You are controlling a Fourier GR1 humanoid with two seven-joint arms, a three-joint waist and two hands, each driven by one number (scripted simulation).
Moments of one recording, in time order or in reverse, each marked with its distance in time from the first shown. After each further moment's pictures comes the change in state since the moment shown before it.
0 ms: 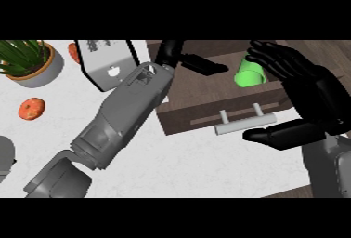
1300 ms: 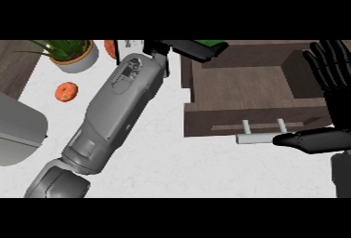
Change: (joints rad) left arm 0.081 0.001 0.268 -0.290 -0.236 0.004 -0.028; right arm 0.138 -0.045 -0.123 -0.068 0.099 -0.131 0.020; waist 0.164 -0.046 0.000
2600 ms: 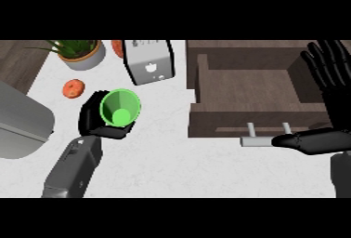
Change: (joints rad) left arm 0.609 0.109 0.348 0.171 -0.139 -0.446 -0.697; right arm -0.002 0.003 0.010 -0.014 -0.013 -0.009 0.033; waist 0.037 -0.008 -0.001
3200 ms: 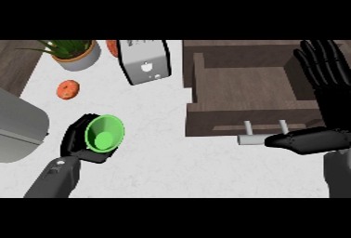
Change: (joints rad) left arm 0.095 0.121 -0.060 0.151 -0.091 -0.113 -0.053; right arm -0.019 0.020 0.028 -0.001 0.011 -0.010 -0.007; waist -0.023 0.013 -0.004
